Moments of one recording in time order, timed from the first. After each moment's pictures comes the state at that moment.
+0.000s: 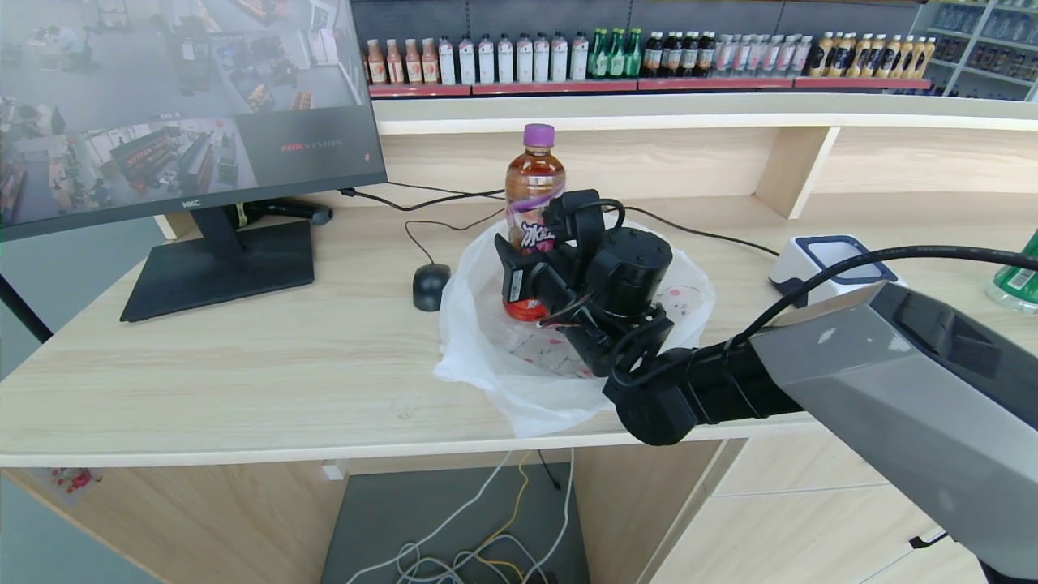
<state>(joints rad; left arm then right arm) 0.00 0.00 0.00 0.00 0.00 -0.01 0.68 2.30 -1.49 -1.08 -0.23 -0.04</state>
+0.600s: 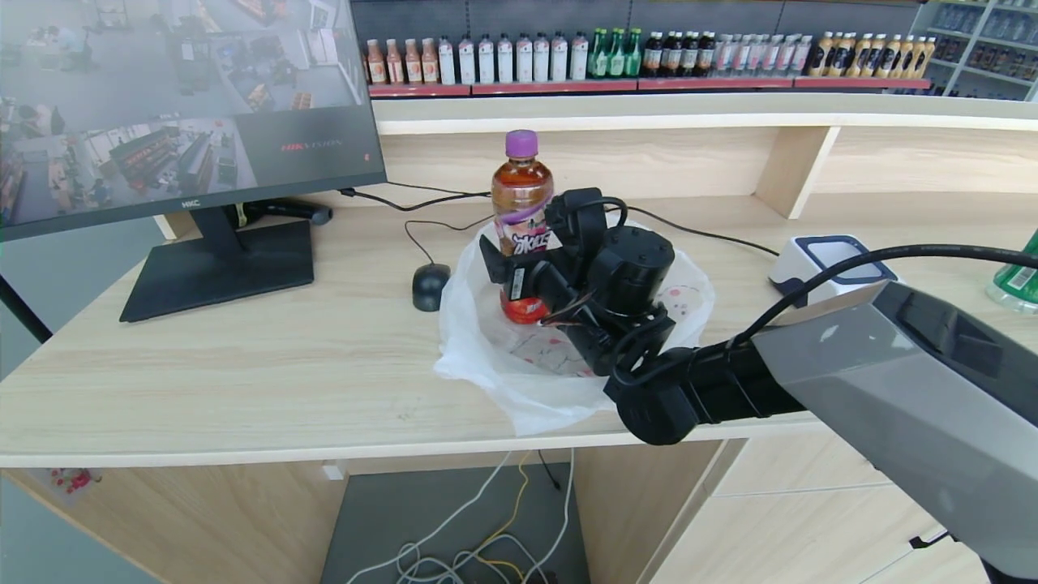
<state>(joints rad) 0.00 0.00 0.00 0.00 0.00 -0.01 0.69 2.30 -1.49 -1.08 -0.24 -0.04</state>
